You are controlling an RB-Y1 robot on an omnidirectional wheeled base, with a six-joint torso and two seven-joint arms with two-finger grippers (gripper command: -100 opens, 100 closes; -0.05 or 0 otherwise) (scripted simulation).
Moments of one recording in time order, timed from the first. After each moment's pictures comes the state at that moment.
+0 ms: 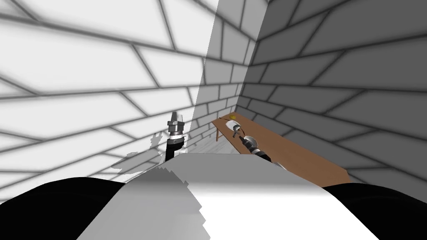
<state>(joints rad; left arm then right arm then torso) 0.51 -0.01 -0.01 -2.25 -0.10 -0.51 0.07 0.68 -0.62 0.11 -2.00 0.29 -0.13 0.12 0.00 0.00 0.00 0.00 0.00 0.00</state>
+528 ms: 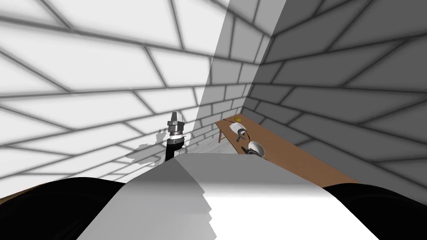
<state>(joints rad) 0.51 -0.01 -0.01 -2.25 -0.10 -0.51 0.07 0.75 -0.77 0.18 -1.89 0.41 -0.03 0.23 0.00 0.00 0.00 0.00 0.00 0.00</state>
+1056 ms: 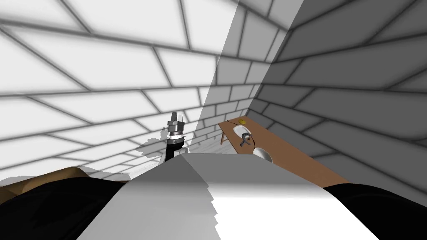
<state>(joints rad) 0.51 -0.01 -0.01 -2.25 -0.10 -0.51 0.07 0.80 -0.88 0.25 -1.79 0.51 0.07 0.32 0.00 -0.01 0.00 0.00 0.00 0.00</state>
